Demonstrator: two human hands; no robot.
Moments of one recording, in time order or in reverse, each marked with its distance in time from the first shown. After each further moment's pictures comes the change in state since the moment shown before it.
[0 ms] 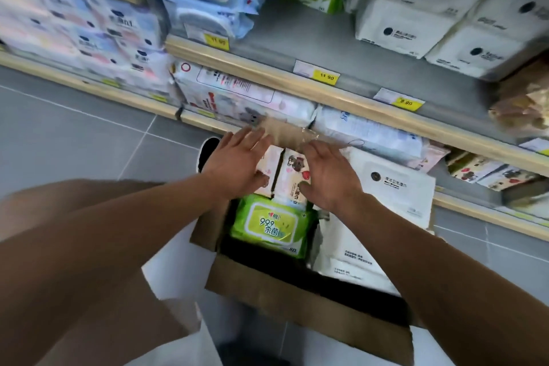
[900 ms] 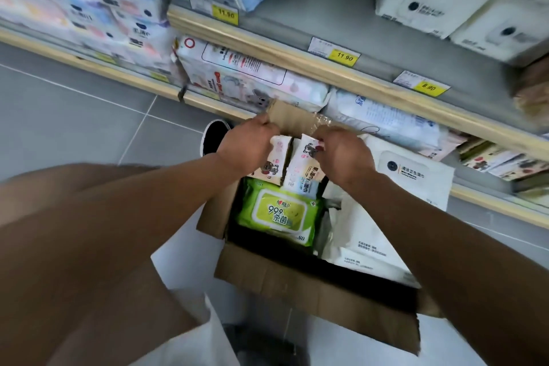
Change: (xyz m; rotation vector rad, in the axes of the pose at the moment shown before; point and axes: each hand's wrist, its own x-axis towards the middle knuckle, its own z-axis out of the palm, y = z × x) left_hand 0.020 -0.006 0.005 -0.233 0.048 -0.039; right_hand 0.028 -0.002 0.004 0.082 0.128 0.126
